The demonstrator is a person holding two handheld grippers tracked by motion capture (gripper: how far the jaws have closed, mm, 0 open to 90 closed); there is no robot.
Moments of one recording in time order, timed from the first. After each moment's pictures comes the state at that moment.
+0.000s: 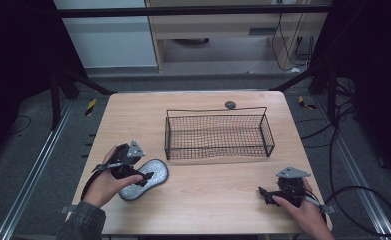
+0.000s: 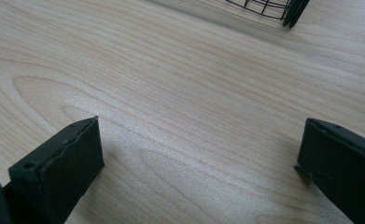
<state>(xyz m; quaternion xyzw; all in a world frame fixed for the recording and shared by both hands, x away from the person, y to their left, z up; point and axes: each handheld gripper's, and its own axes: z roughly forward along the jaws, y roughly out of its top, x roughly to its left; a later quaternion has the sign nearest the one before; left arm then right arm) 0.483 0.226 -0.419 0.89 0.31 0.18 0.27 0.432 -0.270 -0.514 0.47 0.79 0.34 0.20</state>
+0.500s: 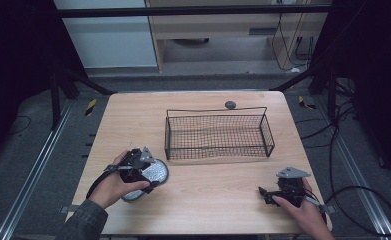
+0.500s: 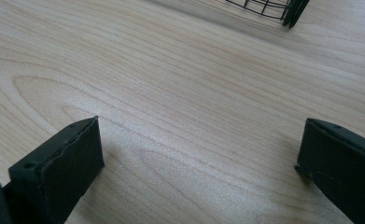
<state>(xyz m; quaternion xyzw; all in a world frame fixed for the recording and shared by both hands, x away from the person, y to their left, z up) 0.481 0.201 -0.430 0.93 0.27 0.14 0.20 0.432 -0.270 -0.514 0.47 0.79 0.34 0.20</state>
